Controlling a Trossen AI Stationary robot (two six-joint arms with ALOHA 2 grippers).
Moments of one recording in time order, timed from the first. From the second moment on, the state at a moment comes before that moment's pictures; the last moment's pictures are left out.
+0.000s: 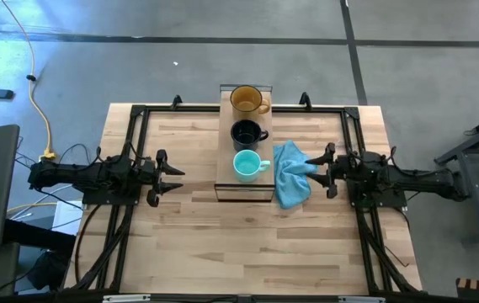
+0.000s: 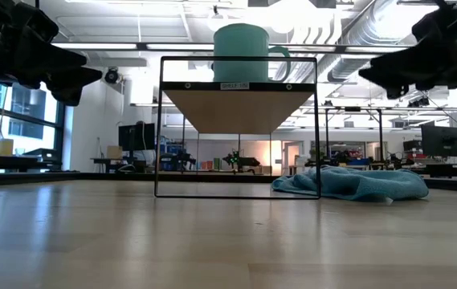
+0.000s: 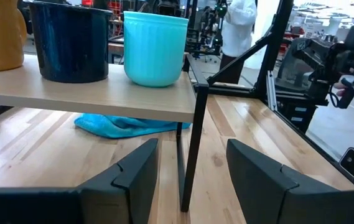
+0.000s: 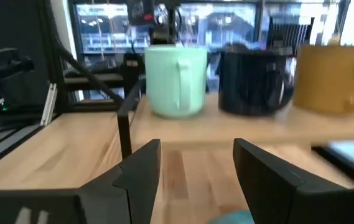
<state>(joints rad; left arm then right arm) 0.08 0.08 0.01 0.01 0.01 -0.11 -0.14 0.18 0.01 0.22 -0.08 -0.01</state>
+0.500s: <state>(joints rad) 0.08 0.08 0.01 0.01 0.01 -0.11 -0.14 0.09 0.01 0.02 -0.12 0.05</state>
